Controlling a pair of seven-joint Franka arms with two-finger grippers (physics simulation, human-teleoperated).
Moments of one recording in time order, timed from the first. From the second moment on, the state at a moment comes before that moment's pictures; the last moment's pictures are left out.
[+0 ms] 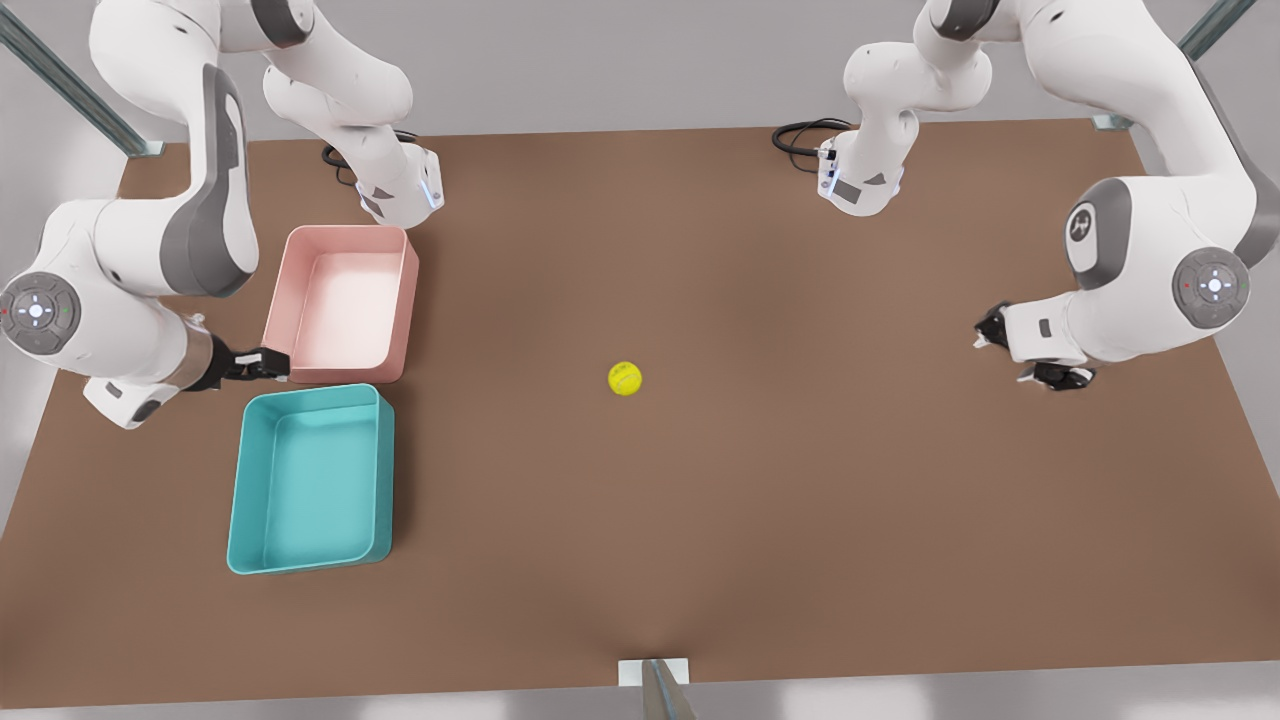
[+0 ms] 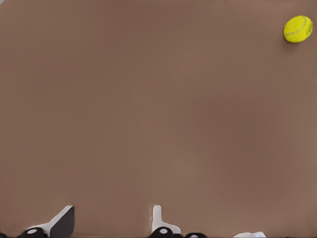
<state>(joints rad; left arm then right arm) -0.12 0.24 0.10 -1.42 -0.03 1.45 0.69 -0.05 0.25 0.08 -1.42 -0.05 1.50 -0.09</state>
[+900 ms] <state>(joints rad) -0.12 0.28 0.10 -1.42 -0.11 1.44 -0.02 0.64 0.66 0.09 -1.52 0.00 2.13 0.61</state>
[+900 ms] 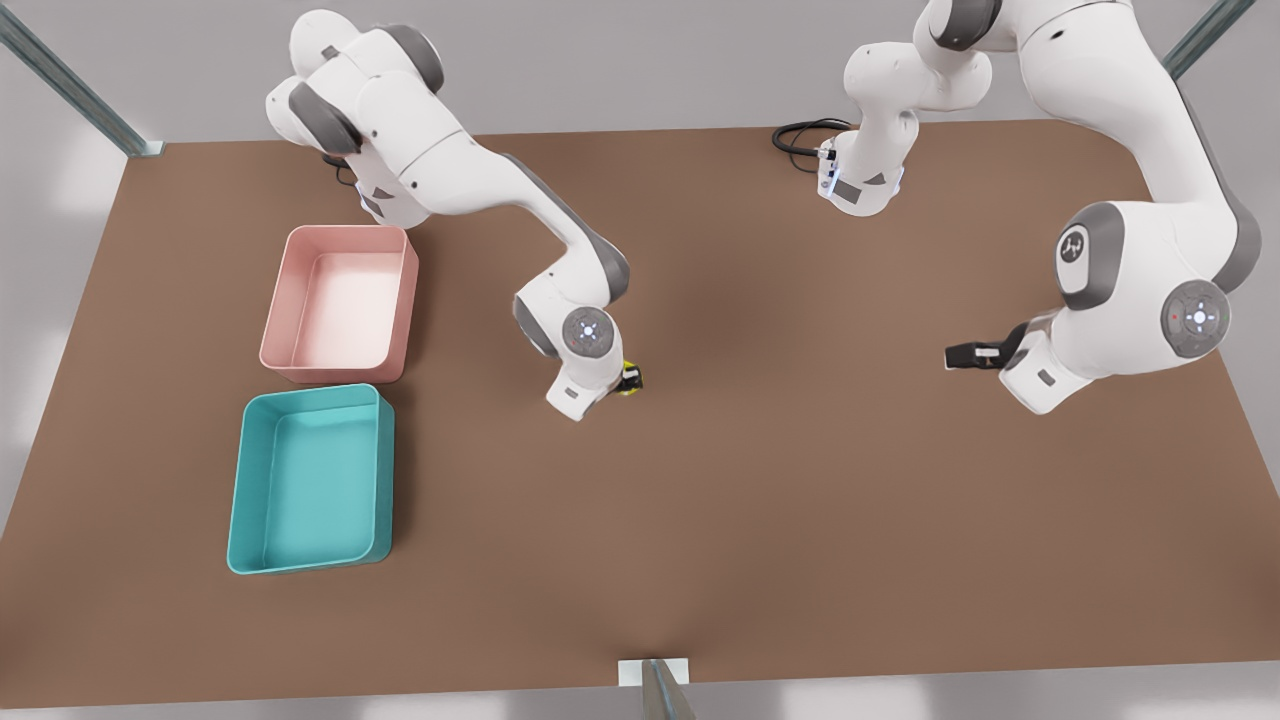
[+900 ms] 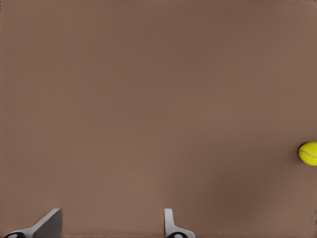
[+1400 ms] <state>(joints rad) -0.12 0.29 0.10 -1.43 -0.11 1.43 -0.14 0.71 0.73 0.09 -1.61 -0.04 2.39 0.83</state>
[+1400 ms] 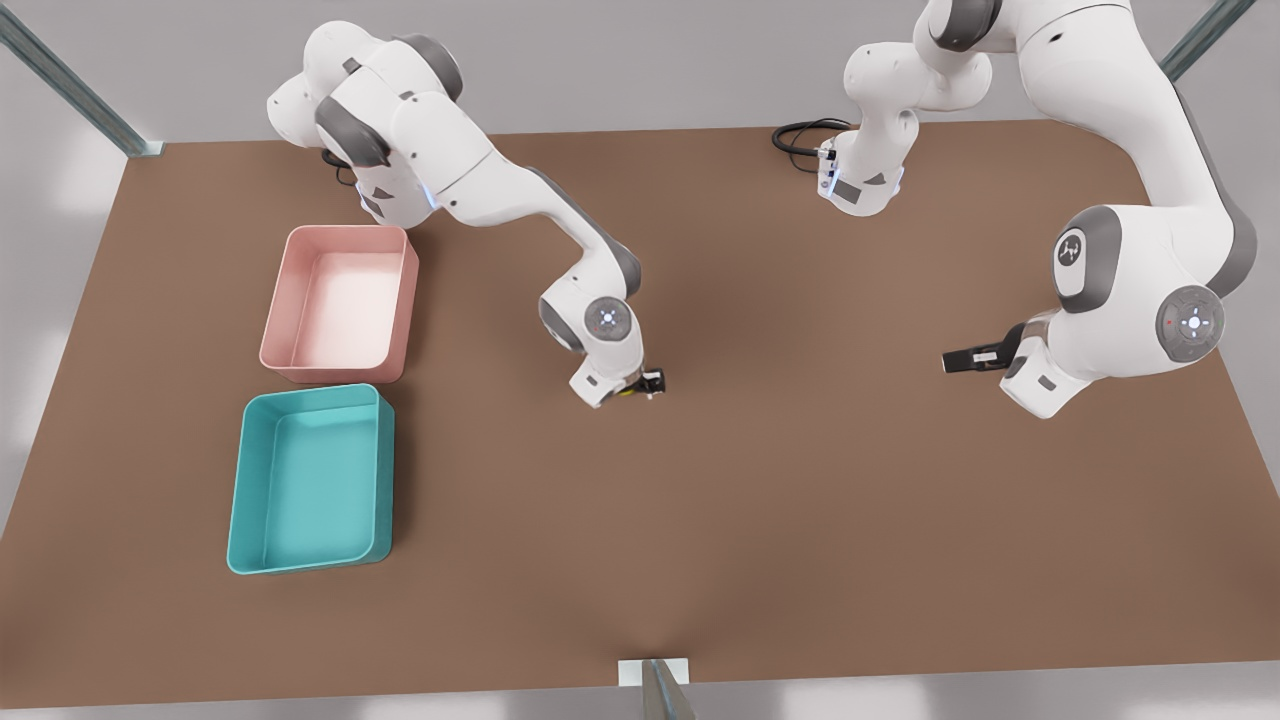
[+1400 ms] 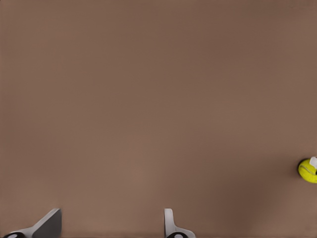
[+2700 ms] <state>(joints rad) -0.12 0.28 0.07 -1.36 -0.21 1.28 -0.22 -0.13 0.54 0.41 -1.66 -0.08 2.07 0.66</state>
